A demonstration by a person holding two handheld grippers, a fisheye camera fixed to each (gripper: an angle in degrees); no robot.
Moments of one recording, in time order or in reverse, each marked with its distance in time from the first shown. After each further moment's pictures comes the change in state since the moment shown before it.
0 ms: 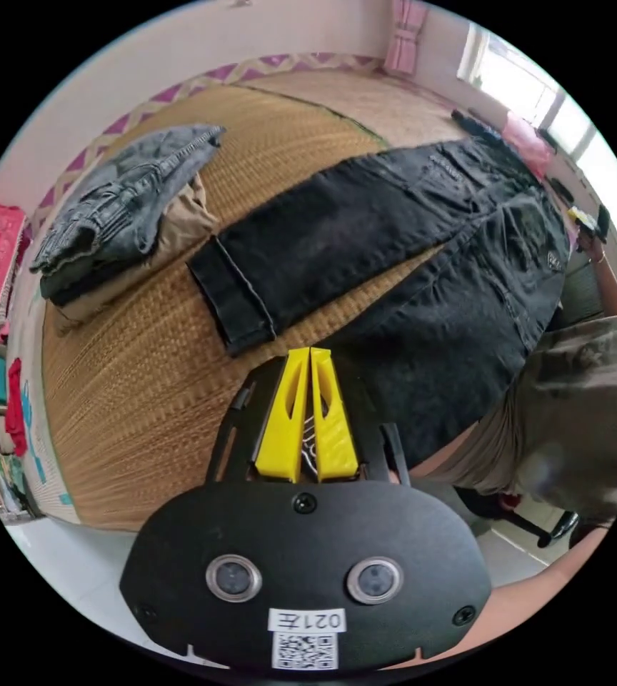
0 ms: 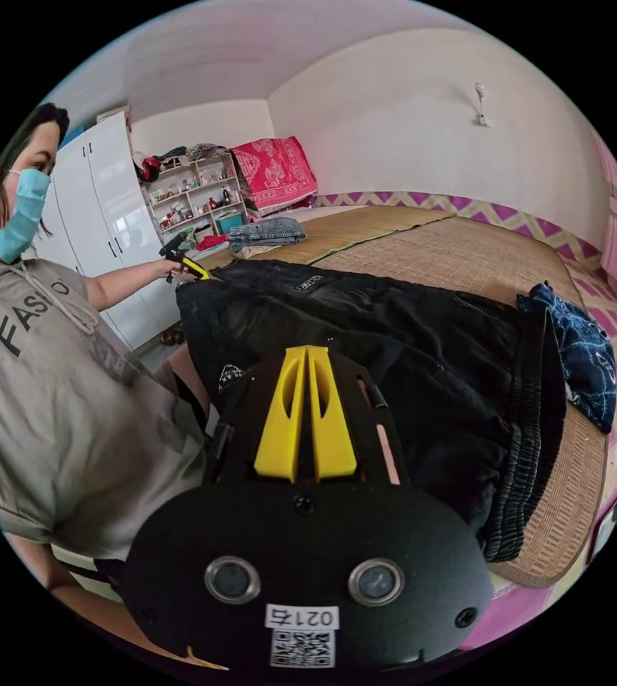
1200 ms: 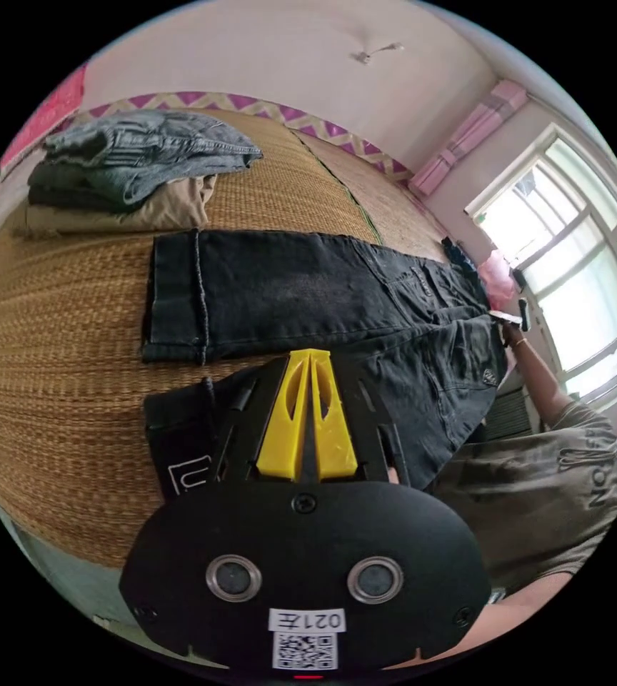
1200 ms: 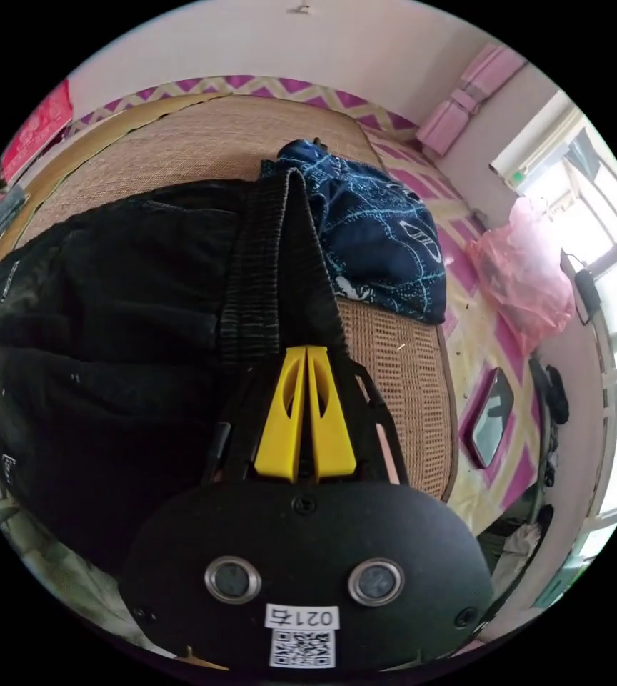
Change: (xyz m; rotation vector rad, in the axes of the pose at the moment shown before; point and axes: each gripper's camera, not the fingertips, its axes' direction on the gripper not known) left arm 0.019 0.050 0.097 0.269 0.379 -0.370; right arm 0.062 -0.160 0.100 -0.458 0.799 0.464
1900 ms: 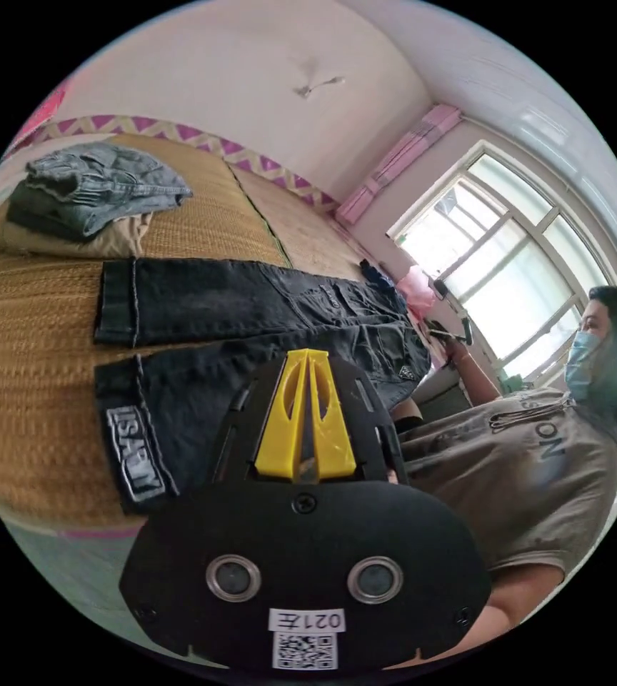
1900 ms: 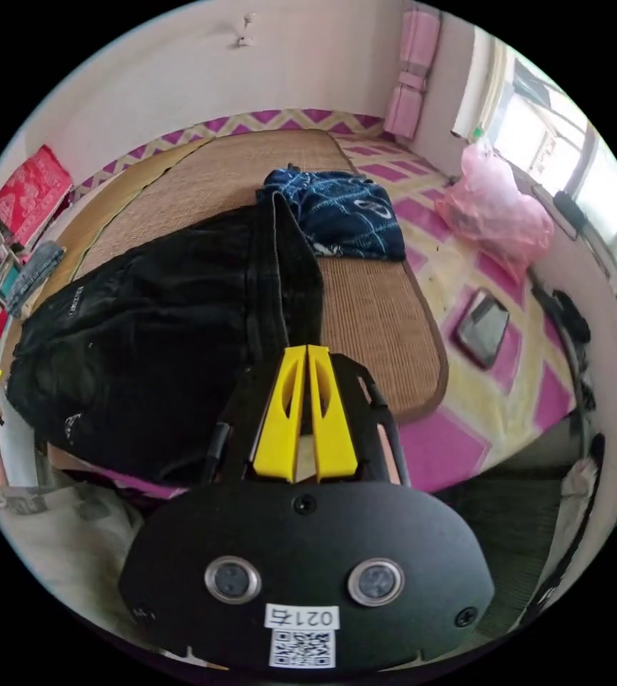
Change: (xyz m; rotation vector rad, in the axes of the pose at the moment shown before) left arm 0.051 0.151 -0.098 0.185 0.220 0.103; right arm 0.030 0.141 -0.049 0.080 -0.189 0.179
